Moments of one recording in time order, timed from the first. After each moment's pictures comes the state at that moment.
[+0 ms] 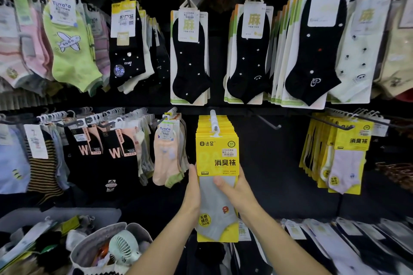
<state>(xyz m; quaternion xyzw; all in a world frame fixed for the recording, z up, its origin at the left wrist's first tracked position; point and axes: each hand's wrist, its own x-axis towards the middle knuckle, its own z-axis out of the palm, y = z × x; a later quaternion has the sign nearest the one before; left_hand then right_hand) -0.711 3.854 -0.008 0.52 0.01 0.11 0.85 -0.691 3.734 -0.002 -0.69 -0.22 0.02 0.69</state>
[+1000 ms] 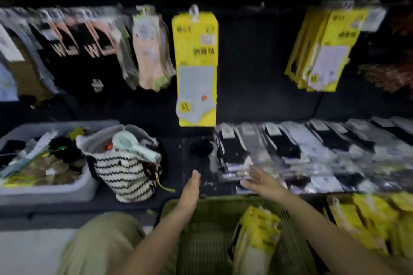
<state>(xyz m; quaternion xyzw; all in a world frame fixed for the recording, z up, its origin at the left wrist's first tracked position) -0.863 3.798 -0.204 0.69 0.25 -0.10 0.67 -0.801 3.586 -0.193 -0.80 -0.05 0.26 0.53</state>
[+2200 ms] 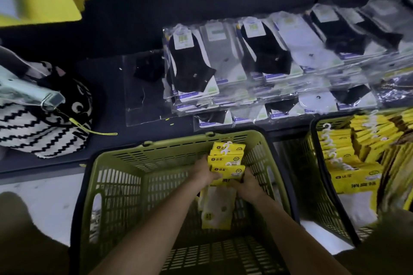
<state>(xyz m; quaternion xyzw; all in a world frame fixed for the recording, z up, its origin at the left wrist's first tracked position) -0.812 3.672 -0.415 0.86 0.17 -0.32 0.37 -0.839 3.520 -0.426 -0.76 0.19 0.32 0.53</state>
